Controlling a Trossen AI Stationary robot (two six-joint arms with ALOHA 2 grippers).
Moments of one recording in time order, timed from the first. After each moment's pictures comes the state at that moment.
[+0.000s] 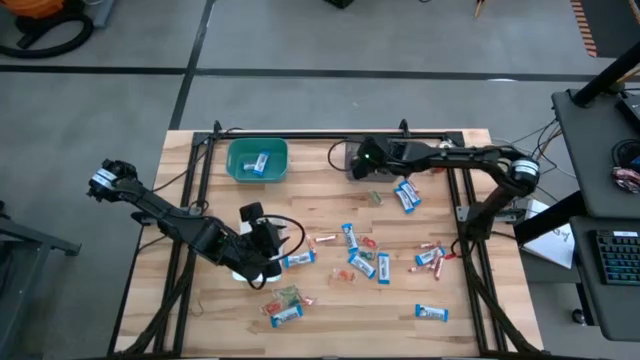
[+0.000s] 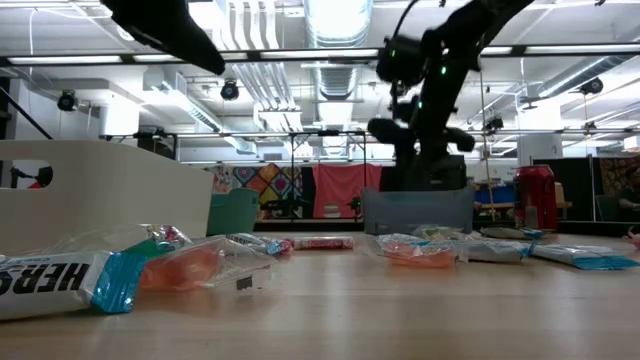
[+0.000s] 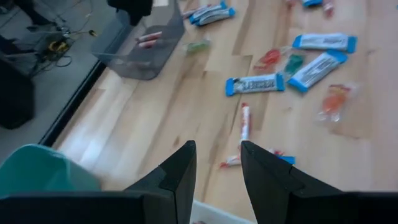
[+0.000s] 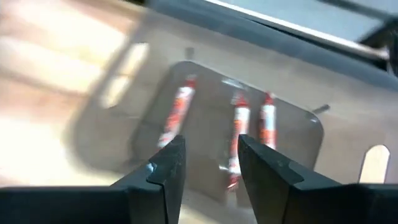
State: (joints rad) left arm -0.51 1.35 0.99 -0.55 -0.78 -0.45; right arm -0.40 1.61 1.08 -0.50 0.39 0.66
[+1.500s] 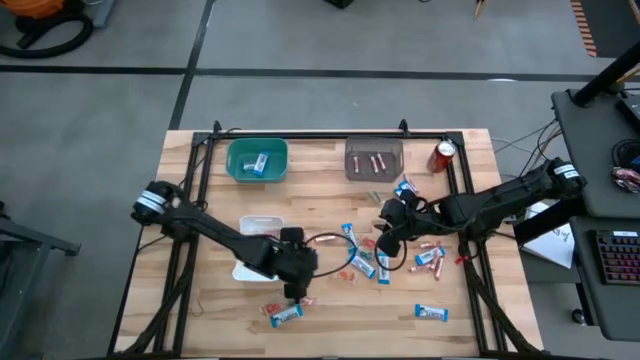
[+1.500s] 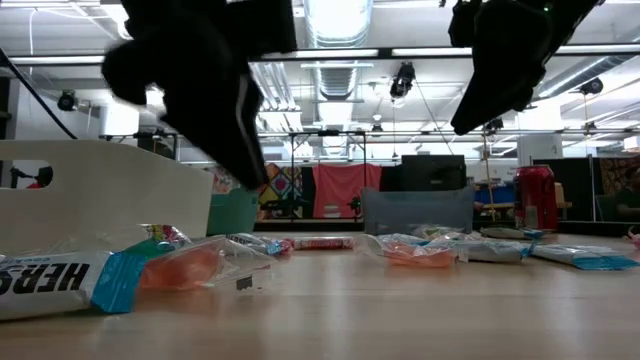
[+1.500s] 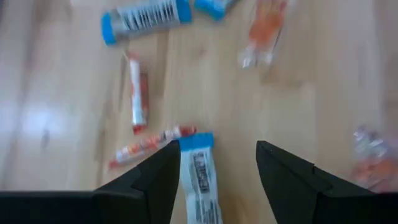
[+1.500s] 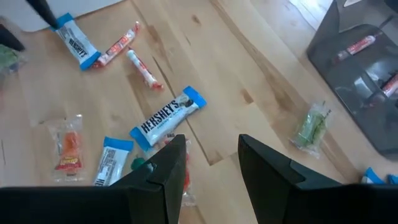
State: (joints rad) left arm -0.41 1.82 1.22 -0.56 -0.37 -0.34; right arm 0.24 1.23 0.82 -0.53 0.40 0.59
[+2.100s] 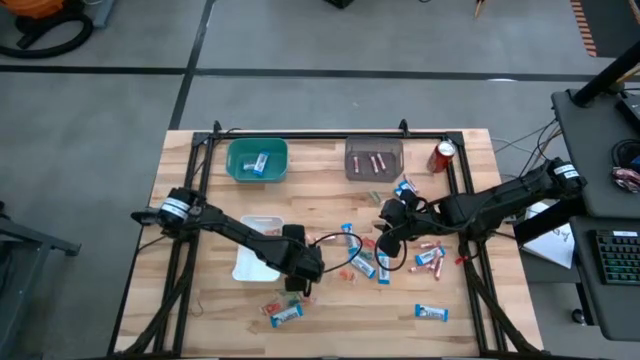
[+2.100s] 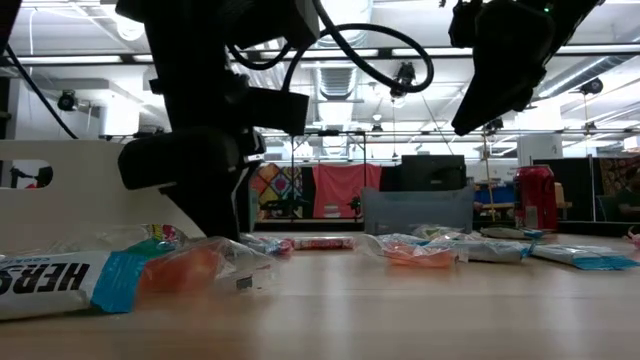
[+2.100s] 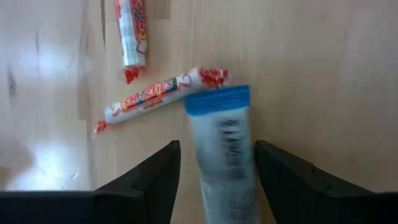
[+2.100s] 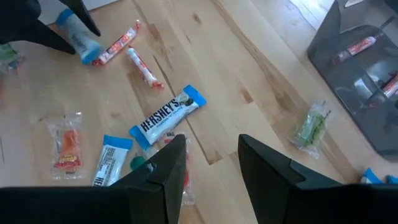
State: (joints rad) left arm -0.34 1.98 1.30 -0.73 -0.31 -0.35; right arm 0.24 1.23 0.81 -0.53 0.39 0.58
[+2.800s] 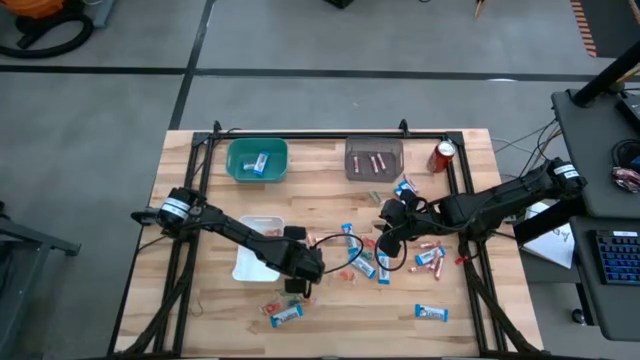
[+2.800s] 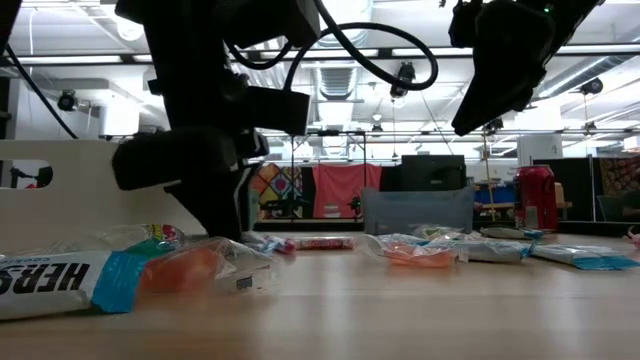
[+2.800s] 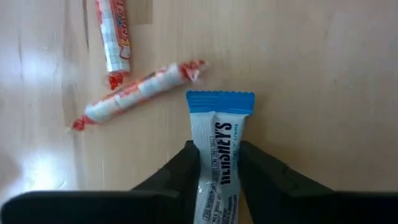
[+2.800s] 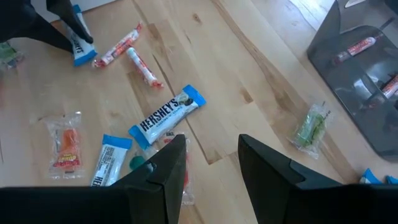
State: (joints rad) left arm -0.33 1.99 1.29 -0.71 -0.30 -0.32; right arm 0.24 1.23 0.81 -0.54 0.39 0.58
